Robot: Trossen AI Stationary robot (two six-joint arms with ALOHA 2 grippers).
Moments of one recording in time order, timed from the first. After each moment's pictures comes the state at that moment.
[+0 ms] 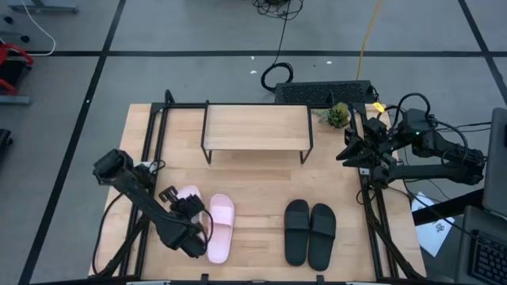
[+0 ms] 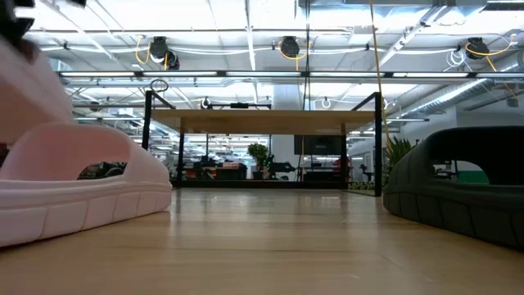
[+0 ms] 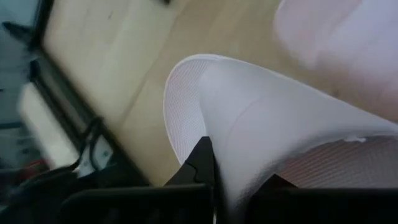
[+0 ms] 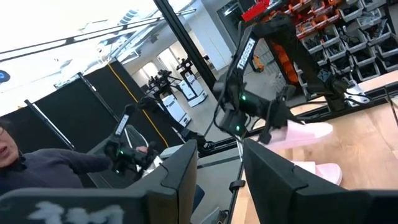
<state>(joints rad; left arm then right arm) -0.74 1.77 1.35 -1.58 -0.36 -1.43 -0.16 0.58 0.89 -0.26 -0.58 0.61</state>
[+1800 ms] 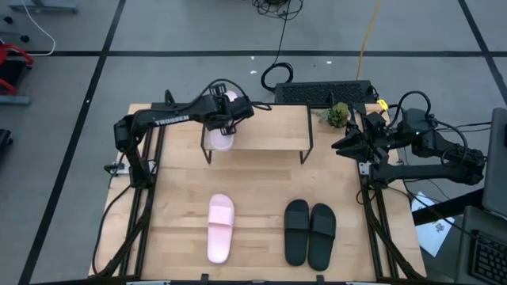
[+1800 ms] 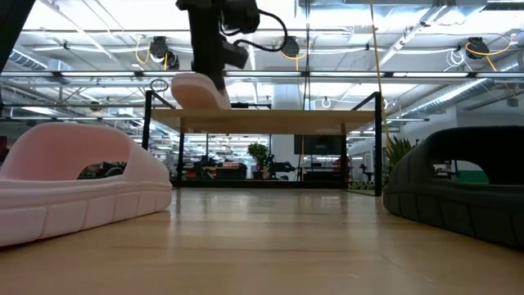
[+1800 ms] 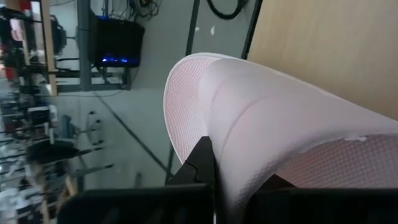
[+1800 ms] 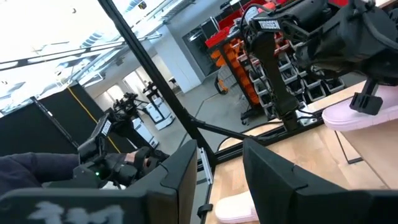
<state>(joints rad) 0.33 1.80 1.65 -1.08 -0.77 0.25 -0.16 0.58 0.89 -0.26 -0.39 0.59</state>
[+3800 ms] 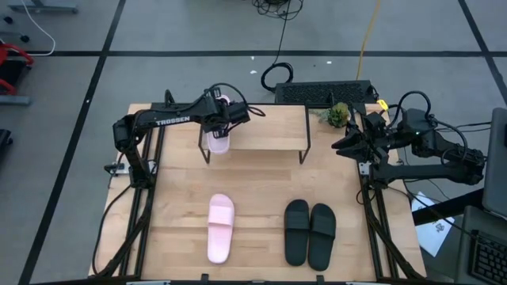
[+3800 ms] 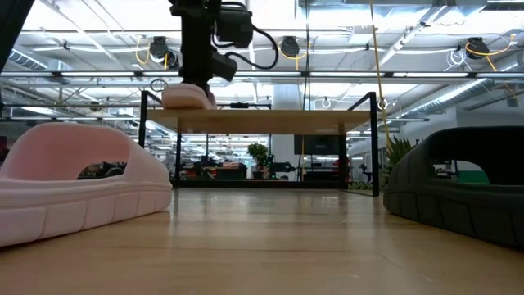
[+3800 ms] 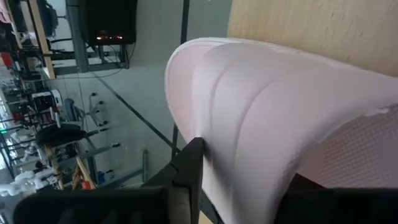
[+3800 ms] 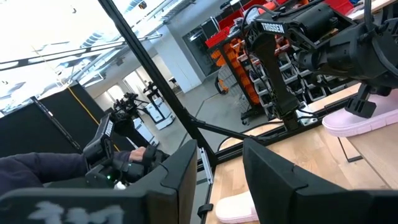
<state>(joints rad) 0.35 1.79 1.58 -1.18 -0.79 0.22 -0.16 0.58 0.89 -0.26 -0.39 0.59</state>
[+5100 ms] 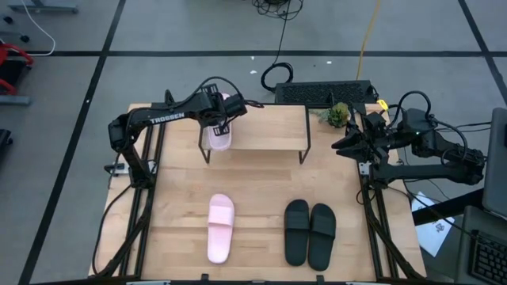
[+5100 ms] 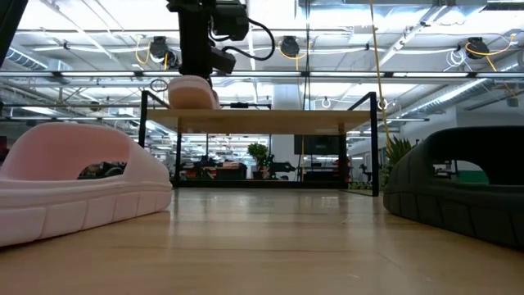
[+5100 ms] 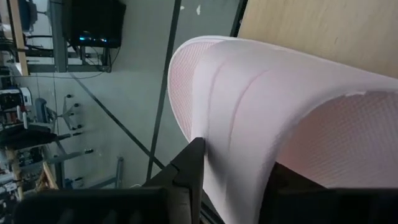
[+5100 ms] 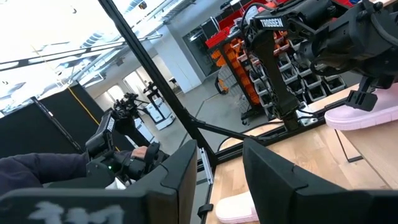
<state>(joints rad) 0.38 1.75 1.59 -1.14 -0.70 0.20 -0.16 0.58 0.89 -0.26 -0.39 0.59</state>
